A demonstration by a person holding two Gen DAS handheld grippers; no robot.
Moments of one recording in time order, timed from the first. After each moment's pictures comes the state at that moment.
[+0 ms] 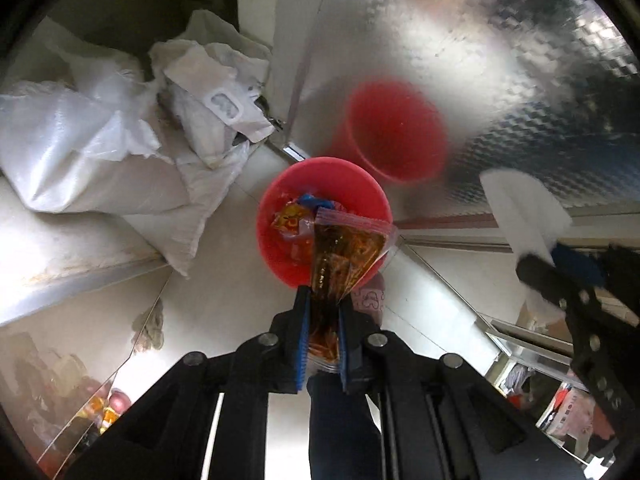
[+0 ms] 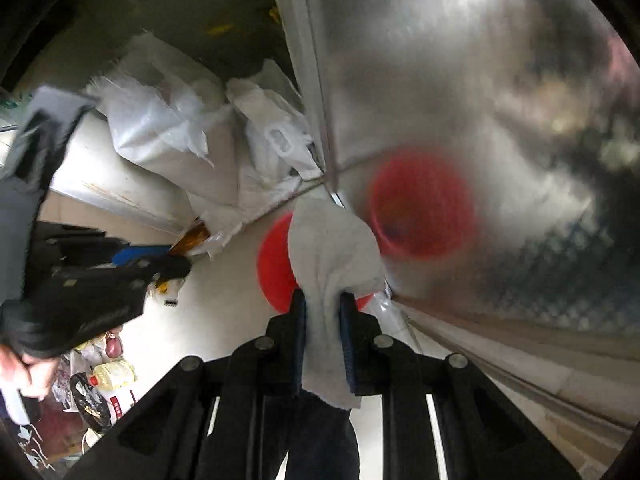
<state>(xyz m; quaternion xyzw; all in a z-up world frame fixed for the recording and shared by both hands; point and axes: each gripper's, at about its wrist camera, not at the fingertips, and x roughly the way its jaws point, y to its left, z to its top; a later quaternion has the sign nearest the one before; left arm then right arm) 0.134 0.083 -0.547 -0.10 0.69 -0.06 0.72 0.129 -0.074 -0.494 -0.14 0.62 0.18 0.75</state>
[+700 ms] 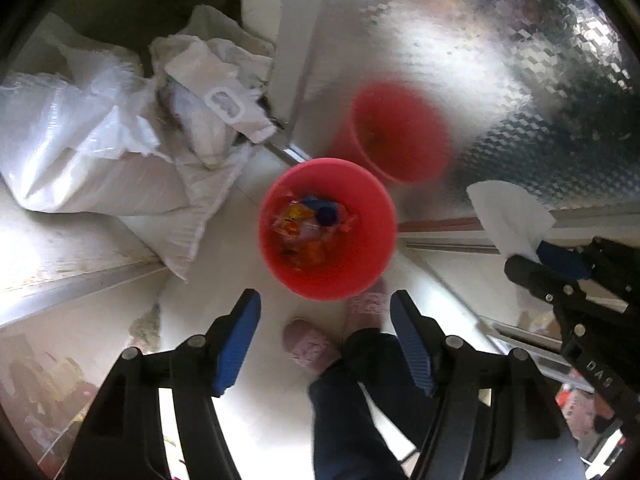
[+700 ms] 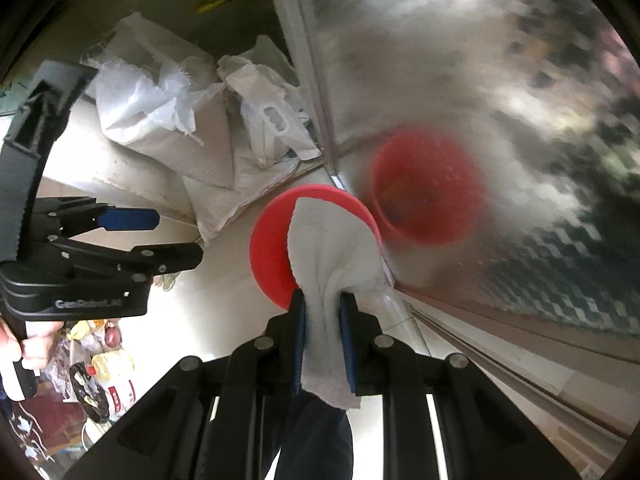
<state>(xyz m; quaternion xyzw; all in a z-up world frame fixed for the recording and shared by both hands) 0.125 0.093 -0.550 -0.10 0.68 -0.05 0.72 0.133 -0.085 -0.512 -0.15 0.63 0.21 0.73</state>
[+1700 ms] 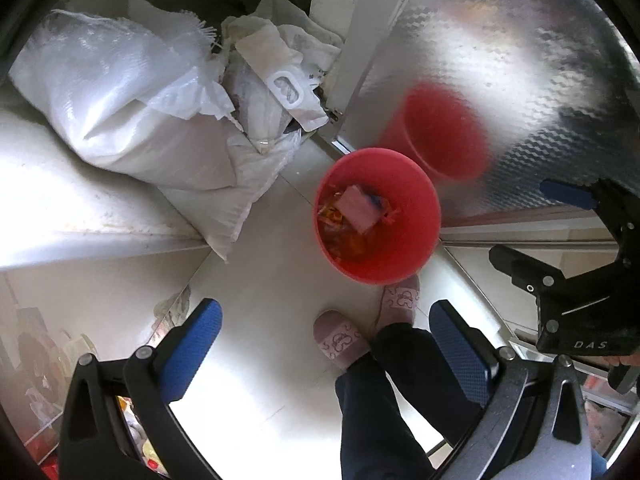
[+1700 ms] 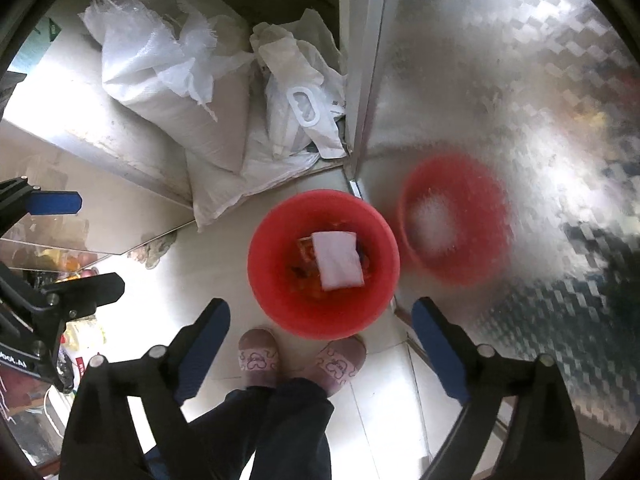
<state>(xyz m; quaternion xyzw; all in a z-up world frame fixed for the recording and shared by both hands) 0.089 0.132 -0.545 -0.10 0.68 0.00 0.72 0.136 -0.053 -0.535 -0.22 0.61 0.24 0.72</state>
